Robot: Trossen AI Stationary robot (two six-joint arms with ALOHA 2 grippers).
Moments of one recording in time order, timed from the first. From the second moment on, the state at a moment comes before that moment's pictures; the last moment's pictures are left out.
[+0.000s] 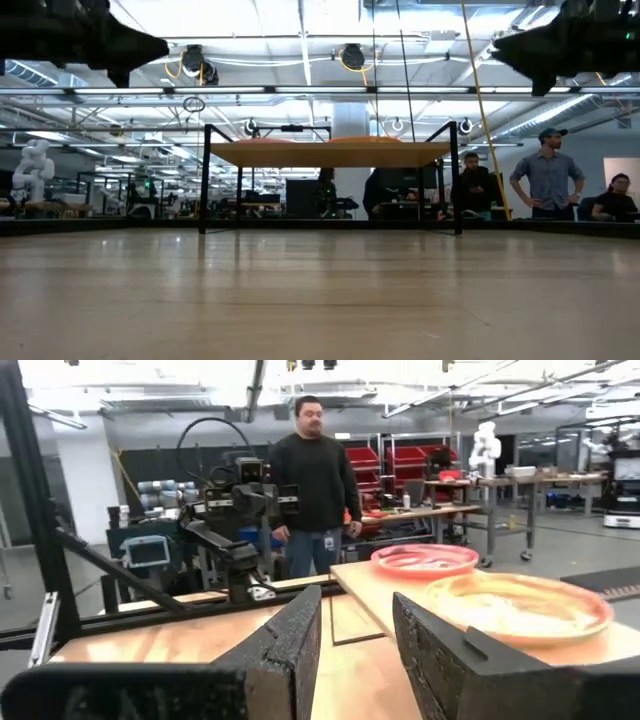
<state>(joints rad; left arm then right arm) 0.50 0.18 0.28 -0.03 0.31 -0.04 -0.14 0.00 0.15 0.01 0.12 0.07</state>
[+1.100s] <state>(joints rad) 0.50 0.18 0.01 0.25 0.40 -0.07 -0.14 0.00 0.02 0.17 0.13 0.09</state>
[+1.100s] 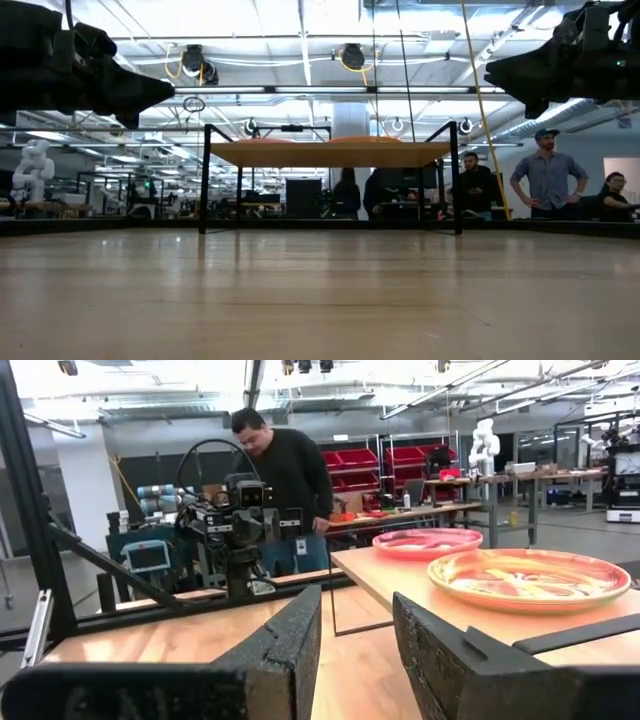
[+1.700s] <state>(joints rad) 0.50 0.18 0.01 0.22 0.39 -0.04 -0.14 0.00 0.01 0.09 0.13 0.11</state>
